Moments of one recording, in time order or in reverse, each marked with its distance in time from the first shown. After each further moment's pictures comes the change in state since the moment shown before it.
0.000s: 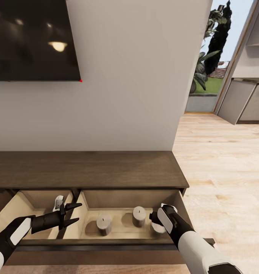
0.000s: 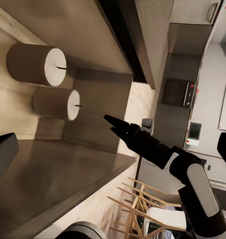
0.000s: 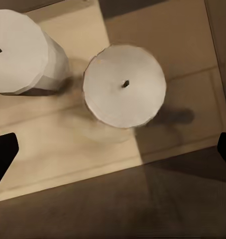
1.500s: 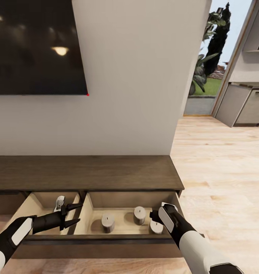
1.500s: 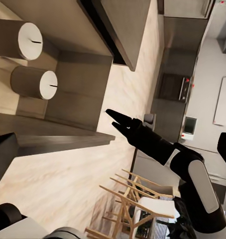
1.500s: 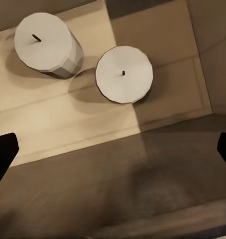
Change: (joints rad) left arm 0.000 -0.008 -0.005 0.000 -0.003 0.011 0.001; right arm 0.001 -0.009 -0.002 -0.017 -0.003 0.000 0.021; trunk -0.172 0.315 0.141
